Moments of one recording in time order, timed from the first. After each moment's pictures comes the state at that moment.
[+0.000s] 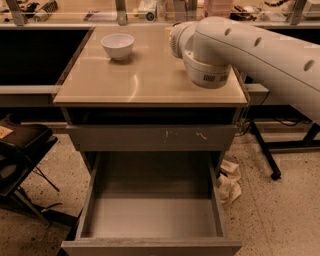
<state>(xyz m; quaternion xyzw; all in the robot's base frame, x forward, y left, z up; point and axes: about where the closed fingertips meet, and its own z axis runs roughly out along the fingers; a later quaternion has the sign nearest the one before) 0.771 -0.068 0.971 -0.09 0.77 0.04 0.63</state>
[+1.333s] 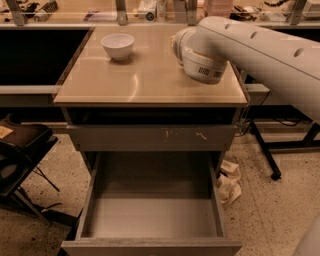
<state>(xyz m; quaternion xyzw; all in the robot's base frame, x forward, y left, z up) 0.790 -0.082 0.936 -0.10 0.80 0.00 0.59</state>
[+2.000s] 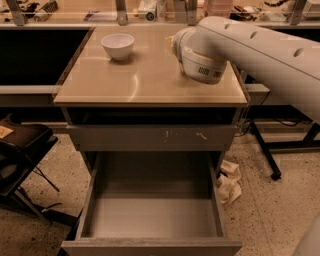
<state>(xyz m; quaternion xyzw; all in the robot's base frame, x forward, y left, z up) 0.790 -0.082 0.936 -0.10 0.80 0.00 0.59</state>
